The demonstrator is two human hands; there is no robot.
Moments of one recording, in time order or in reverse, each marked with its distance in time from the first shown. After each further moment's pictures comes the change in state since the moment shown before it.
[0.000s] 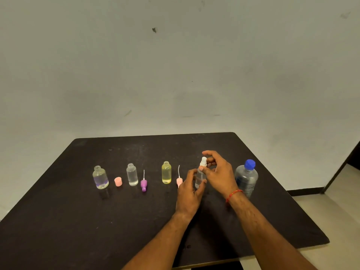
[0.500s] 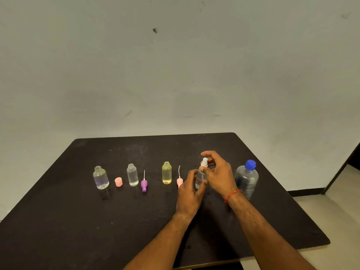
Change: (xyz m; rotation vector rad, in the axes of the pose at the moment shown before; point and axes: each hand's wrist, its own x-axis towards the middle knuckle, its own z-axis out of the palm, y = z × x) left_hand -0.001 -0.001 0.000 -0.024 -0.003 0.001; right_hand 0.000 0.001 0.004 0.013 0.003 -0.007
